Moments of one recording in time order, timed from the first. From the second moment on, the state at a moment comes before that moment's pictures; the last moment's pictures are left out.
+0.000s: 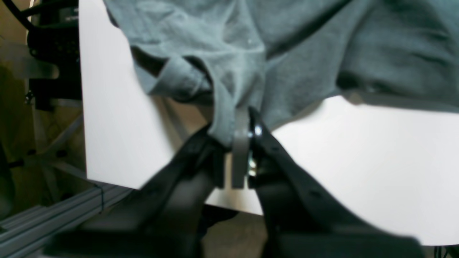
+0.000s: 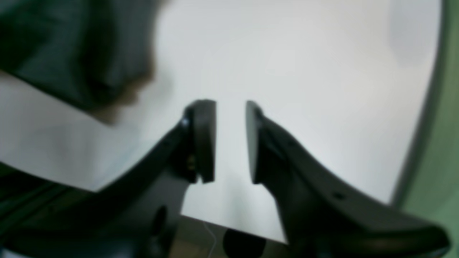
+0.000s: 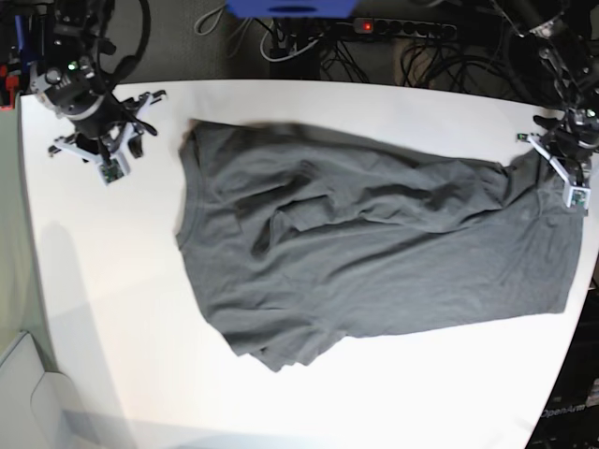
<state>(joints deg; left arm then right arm) 7.6 -12.4 -41.5 93.7 0.8 -38.6 48.6 -22.3 2.8 22.1 115.1 -1.1 40.1 -48.5</state>
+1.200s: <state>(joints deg) 6.1 -12.5 -41.4 93.7 0.8 -38.6 48.6 -2.5 -7.2 13.3 103.4 -1.3 40.1 -71.4</state>
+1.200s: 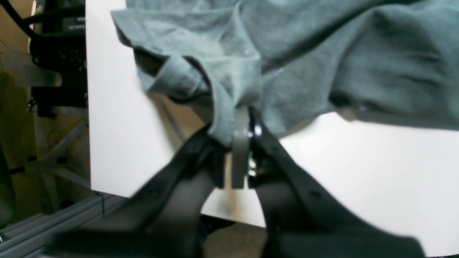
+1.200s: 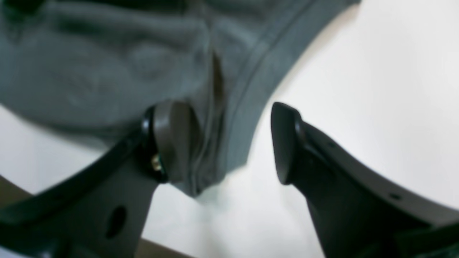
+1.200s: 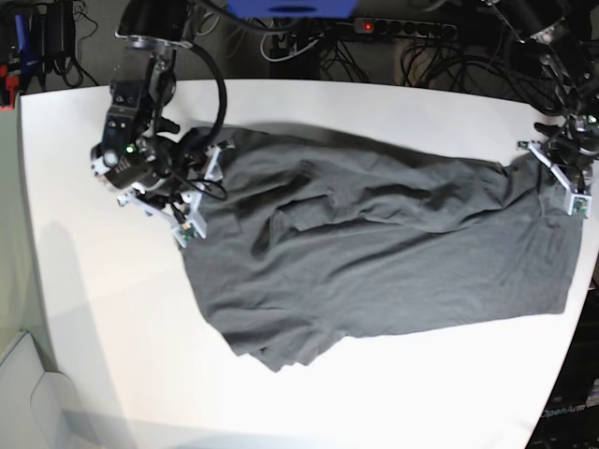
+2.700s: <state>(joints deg) 5.3 -12.2 -41.4 93.7 0.8 -38.5 48.7 -3.3 -8.0 11.4 102.9 -0.9 40.1 -69.5</state>
